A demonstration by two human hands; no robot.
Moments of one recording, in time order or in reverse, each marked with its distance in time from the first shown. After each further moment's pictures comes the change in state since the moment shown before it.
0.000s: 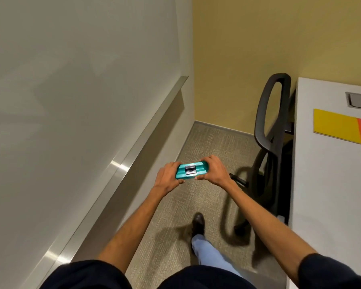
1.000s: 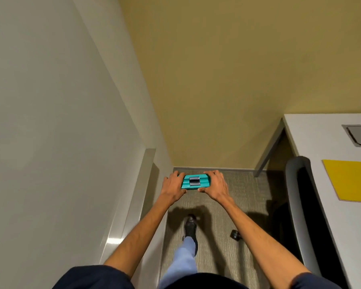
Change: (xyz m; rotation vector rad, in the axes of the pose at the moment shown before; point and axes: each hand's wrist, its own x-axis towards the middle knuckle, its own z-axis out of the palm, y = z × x) left_hand 0.492 0.015 -0.098 0.227 -0.168 0.204; right_hand 0.398 0.100 -0.125 0.133 0.211 0.384
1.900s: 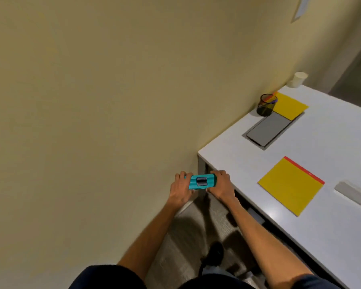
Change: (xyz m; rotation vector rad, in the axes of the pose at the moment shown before) left_hand 0.399 0.260 -0.066 0.046 -0.138 0.727; right_hand 0.218 0.183 -0.219 0.252 0.515 0.669
